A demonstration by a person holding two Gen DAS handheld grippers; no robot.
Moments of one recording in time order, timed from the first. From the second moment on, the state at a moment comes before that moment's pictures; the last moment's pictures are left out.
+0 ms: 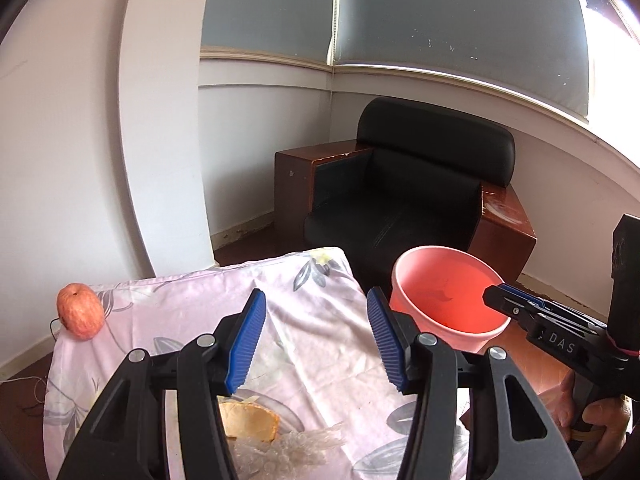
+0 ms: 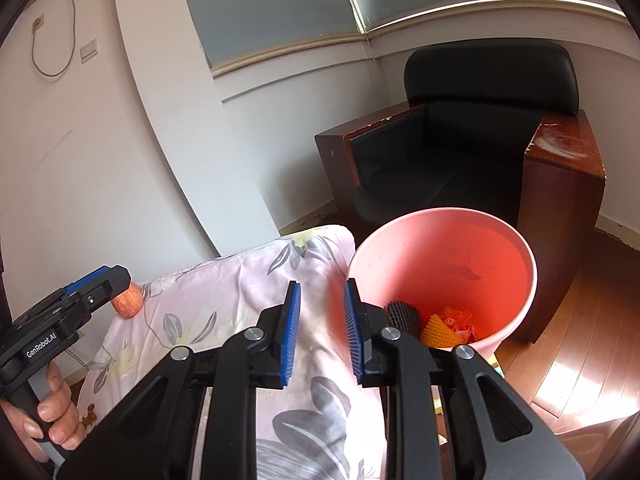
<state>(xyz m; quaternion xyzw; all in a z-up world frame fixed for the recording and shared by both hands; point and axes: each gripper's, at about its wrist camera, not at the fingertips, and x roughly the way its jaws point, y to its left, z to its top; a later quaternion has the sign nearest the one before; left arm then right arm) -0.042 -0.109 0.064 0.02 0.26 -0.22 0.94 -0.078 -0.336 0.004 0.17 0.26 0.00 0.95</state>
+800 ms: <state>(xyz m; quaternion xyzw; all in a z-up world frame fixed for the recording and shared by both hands) -0.057 -0.021 0.005 0.01 0.33 -0.18 0.93 -0.070 -0.277 -0.026 0.19 0.31 0.06 0.93</state>
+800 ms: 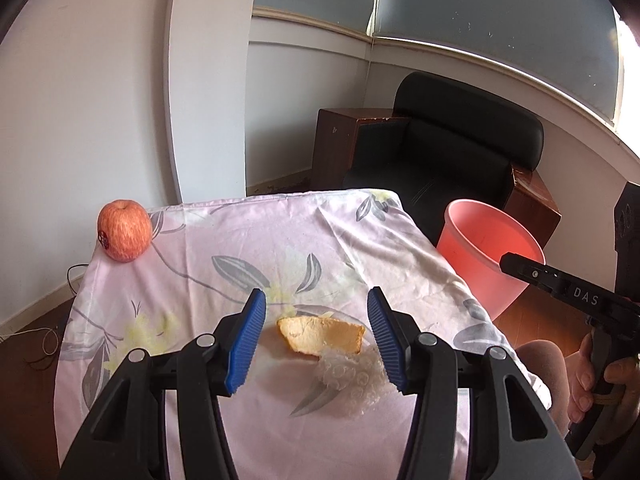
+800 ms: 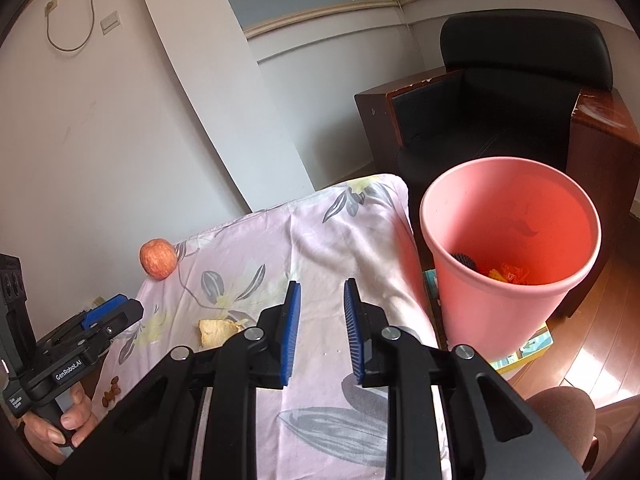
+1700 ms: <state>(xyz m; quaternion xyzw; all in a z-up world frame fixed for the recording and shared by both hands) 0.023 -0.020 -0.080 -0.08 0.46 -0.19 0.86 -0.053 -0.232 -0.055 0.21 0.39 0.20 0.88</state>
